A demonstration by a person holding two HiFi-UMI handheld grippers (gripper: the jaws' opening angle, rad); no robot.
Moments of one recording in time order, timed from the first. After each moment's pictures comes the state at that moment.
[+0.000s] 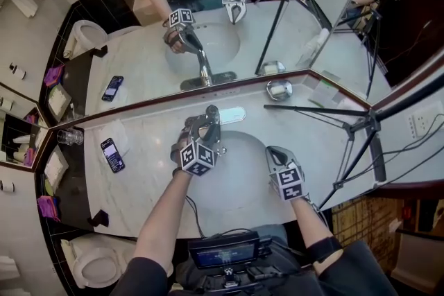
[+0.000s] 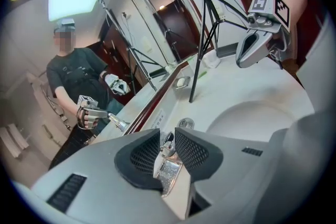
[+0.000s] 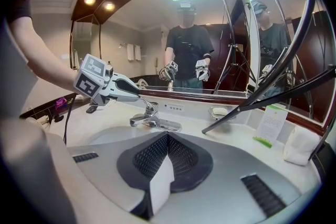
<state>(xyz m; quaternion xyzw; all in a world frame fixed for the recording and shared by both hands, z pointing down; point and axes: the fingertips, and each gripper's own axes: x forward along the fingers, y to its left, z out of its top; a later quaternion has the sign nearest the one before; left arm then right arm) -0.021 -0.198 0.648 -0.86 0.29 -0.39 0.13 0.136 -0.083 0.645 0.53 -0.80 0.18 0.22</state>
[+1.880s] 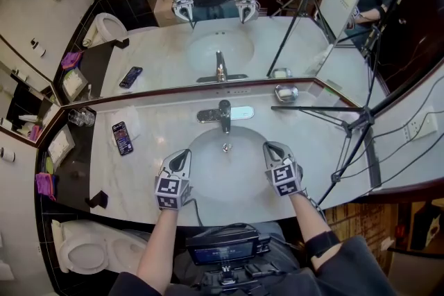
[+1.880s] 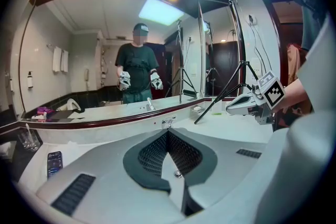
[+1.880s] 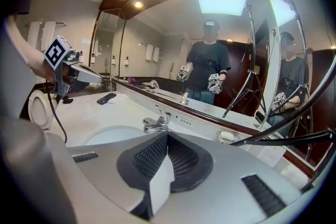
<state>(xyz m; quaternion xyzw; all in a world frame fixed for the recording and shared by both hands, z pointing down) -0.161 -0.055 0.553 -0.85 0.47 -0.20 -0.10 0.090 -0.064 0.594 0.50 -0.83 0.07 0.26</state>
